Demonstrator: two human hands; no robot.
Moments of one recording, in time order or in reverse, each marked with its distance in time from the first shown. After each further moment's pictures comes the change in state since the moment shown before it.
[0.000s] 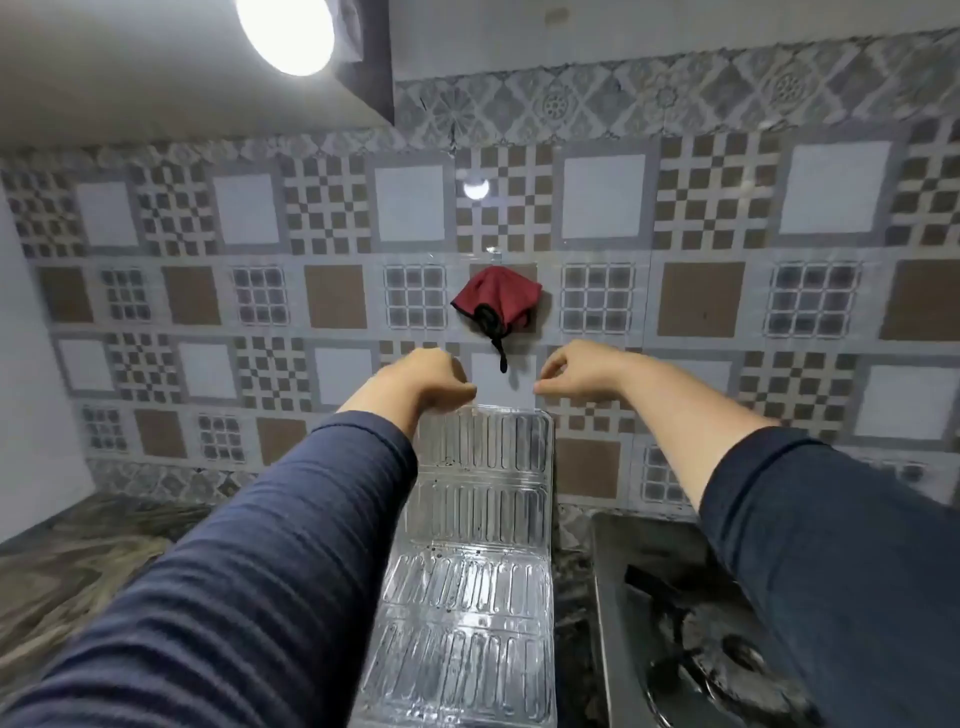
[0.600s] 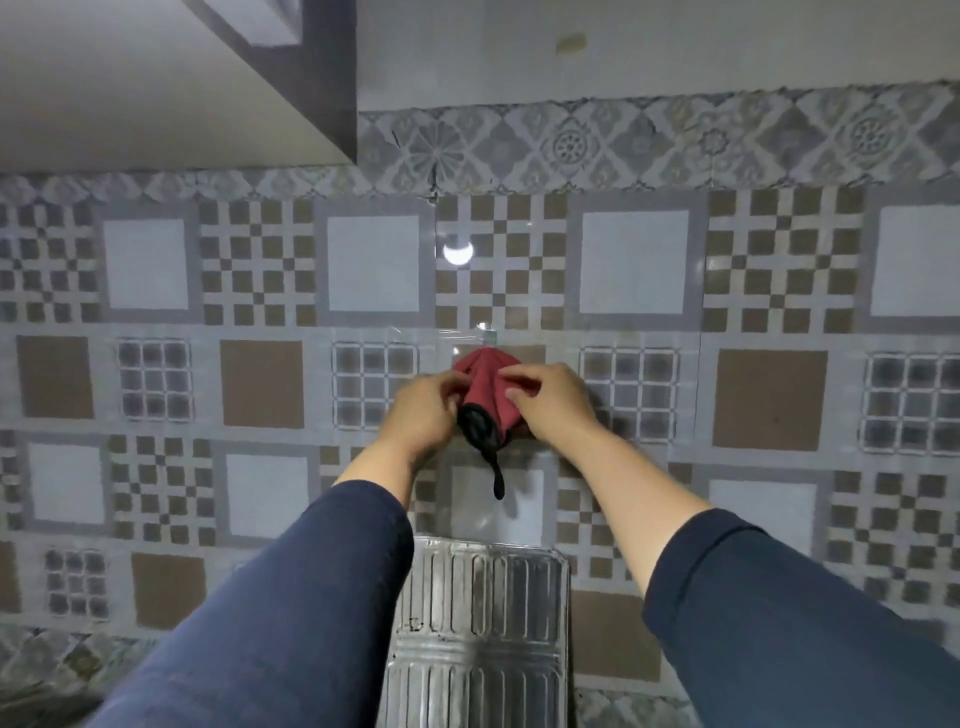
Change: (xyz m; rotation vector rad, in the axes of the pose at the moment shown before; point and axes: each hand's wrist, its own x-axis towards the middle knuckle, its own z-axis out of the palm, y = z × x) left_hand 0.204 -0.030 0.026 -0.496 0.425 0.169; right_hand 0.205 0.012 0.009 0.482 0.591 -0.050
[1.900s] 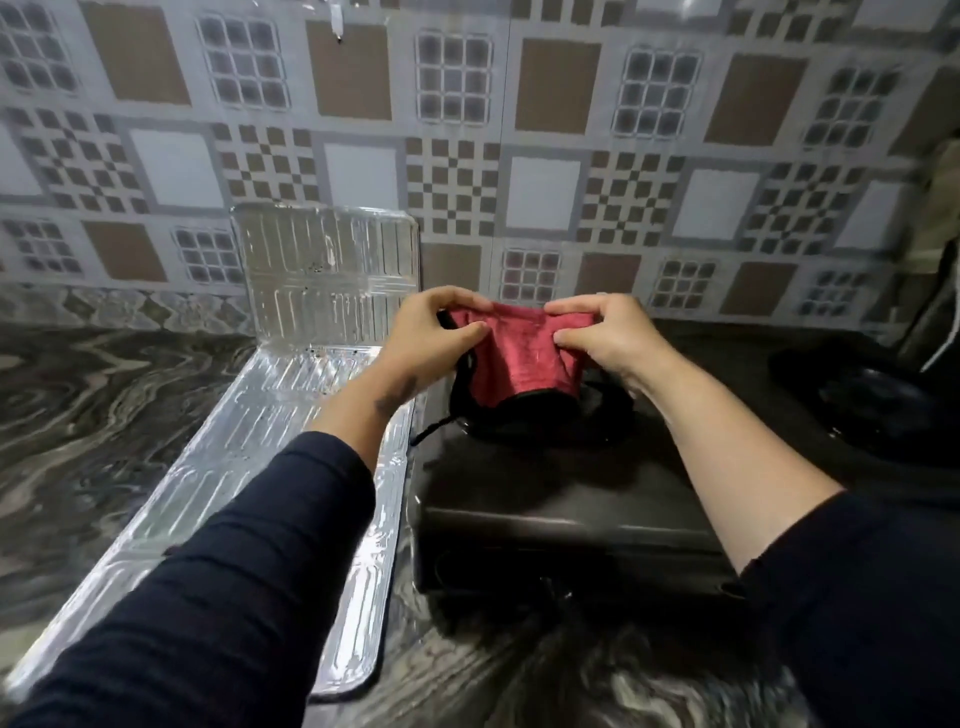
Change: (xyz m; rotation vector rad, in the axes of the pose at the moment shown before) left_hand -0.371 0.209 0.052 -0.596 -0.295 -0.285; right_hand -0.382 0.060 -0.233 0.117 -0.174 0.459
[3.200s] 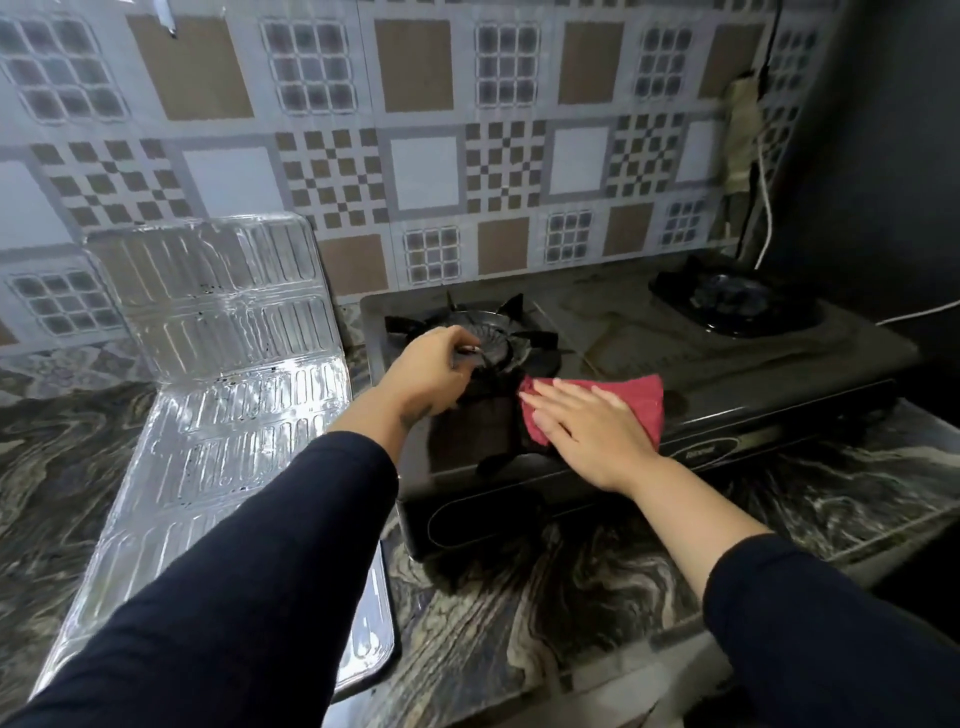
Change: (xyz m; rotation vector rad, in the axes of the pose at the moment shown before) left_hand -0.020 -0.027 0.044 0.584 -0.385 0.192; right_hand -0.126 0.101 0.017 -0.879 -0.086 -0.046
